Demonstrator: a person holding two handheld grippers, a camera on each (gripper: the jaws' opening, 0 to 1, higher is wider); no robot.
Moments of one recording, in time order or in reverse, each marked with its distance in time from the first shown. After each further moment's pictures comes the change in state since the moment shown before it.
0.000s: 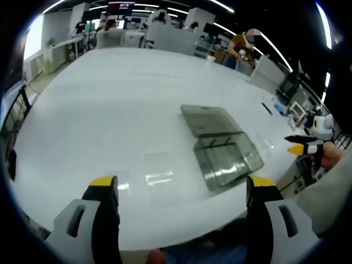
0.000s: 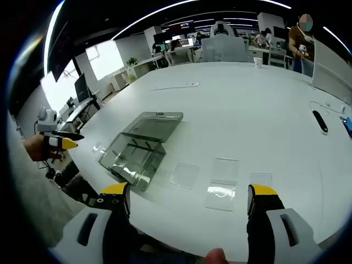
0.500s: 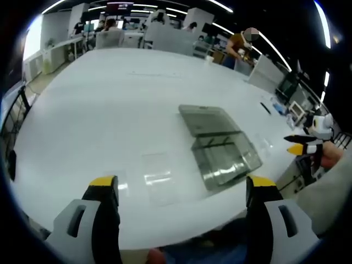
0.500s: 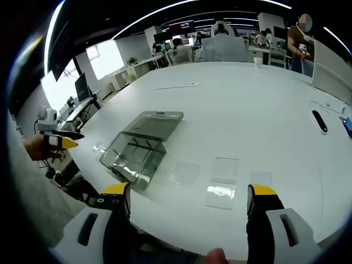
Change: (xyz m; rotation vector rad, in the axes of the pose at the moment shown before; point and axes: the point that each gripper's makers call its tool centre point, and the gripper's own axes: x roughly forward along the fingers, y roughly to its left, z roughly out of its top) left arm -0.002 -0.002 -0.001 0.005 -0.001 -0.006; right arm -0.003 0.001 -0.002 -0.002 0.001 0.001
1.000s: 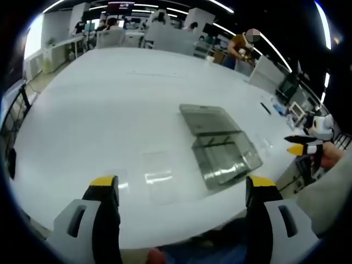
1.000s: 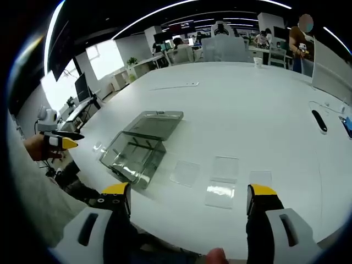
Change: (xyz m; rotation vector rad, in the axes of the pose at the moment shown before) left arm -0.001 0.001 -0.003 -0.006 0.001 0.001; right arm -0.001 0.000 -0.001 0.000 0.001 -0.002
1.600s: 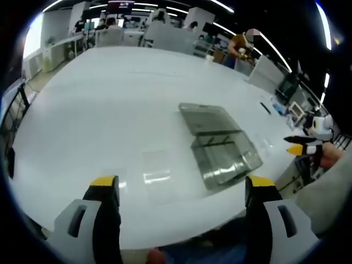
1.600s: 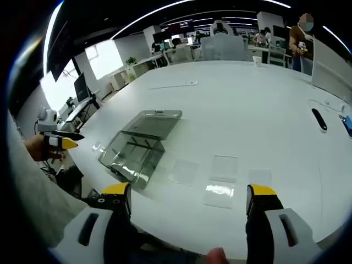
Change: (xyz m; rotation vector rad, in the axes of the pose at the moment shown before) left arm 0.003 -0.002 0.001 -0.005 0.008 -0.006; right arm 0.002 -0.003 -0.002 0.007 0.007 -0.001
